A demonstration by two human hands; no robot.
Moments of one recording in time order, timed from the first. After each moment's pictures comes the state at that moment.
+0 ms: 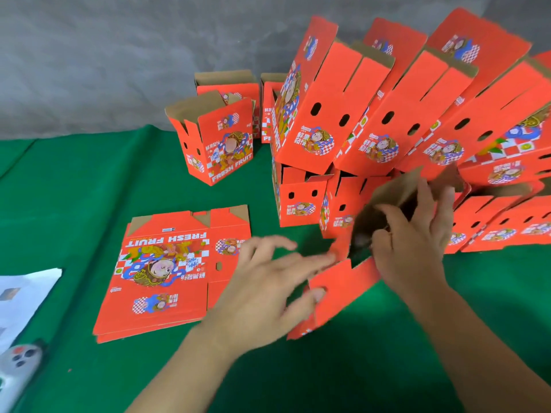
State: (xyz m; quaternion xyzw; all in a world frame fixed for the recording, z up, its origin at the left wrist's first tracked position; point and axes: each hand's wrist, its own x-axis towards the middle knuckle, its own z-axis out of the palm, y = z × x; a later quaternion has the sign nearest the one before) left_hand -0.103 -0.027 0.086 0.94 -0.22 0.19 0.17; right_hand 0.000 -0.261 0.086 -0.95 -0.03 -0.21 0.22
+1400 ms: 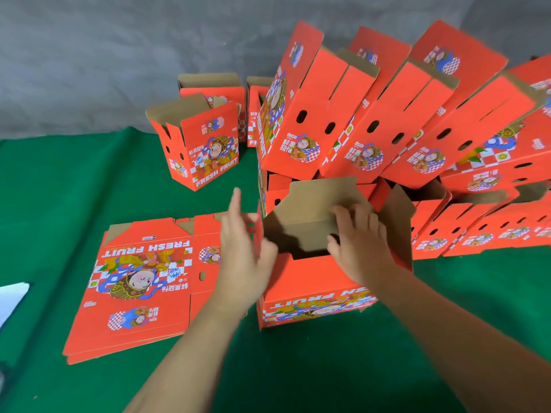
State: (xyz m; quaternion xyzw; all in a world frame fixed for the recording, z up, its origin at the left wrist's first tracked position) left_hand -0.028 -0.031 0.056 0.83 0.02 0.27 0.48; right_hand 0.059 -0.243 0.045 -0.98 -0.13 -0.18 -0.01
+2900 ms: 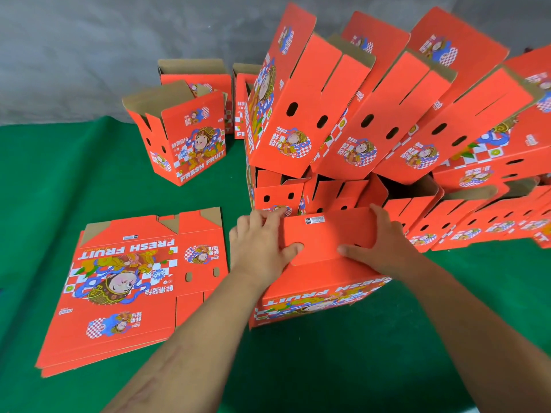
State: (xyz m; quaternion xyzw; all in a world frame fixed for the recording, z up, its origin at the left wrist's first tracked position) left_hand 0.035 -0.053 0.037 0.97 0.04 0.09 0.21; right_hand 0.086 -0.313 0.052 -0.95 0.02 0.10 0.28
